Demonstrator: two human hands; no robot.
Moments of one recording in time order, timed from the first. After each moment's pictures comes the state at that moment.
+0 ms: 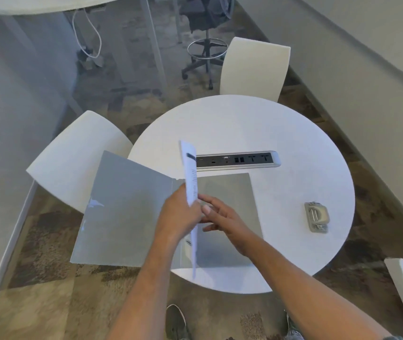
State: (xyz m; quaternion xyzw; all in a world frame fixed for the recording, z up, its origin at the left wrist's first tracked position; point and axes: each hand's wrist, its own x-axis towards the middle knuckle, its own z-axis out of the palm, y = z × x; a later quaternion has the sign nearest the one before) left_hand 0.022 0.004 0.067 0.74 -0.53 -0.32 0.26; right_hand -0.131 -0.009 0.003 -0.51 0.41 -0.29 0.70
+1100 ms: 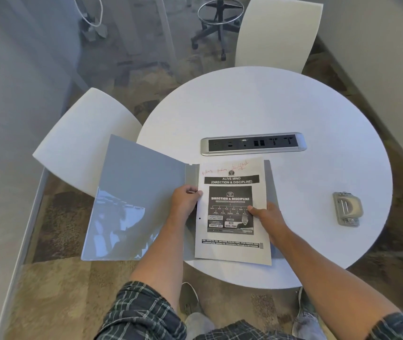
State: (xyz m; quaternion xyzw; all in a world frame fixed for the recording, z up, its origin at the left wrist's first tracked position) left_hand 0.087 -0.066 -0.114 0.77 -0.30 -0.47 0.30; right_hand -0.175 -0.051 -0.133 -0.31 0.65 -0.28 0.64
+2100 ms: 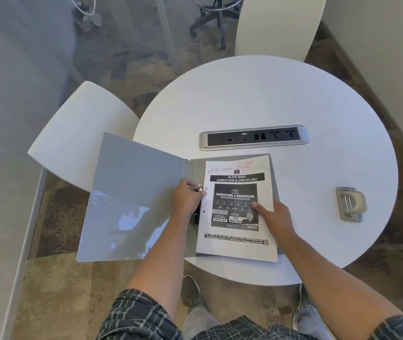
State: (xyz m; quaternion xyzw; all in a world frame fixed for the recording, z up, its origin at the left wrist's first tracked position) left_hand 0.074 -0.065 -0.107 0.79 -0.33 -0.44 0.28; right_hand -0.190 -0.039 -0.138 -0.37 0.68 -0.30 0.56
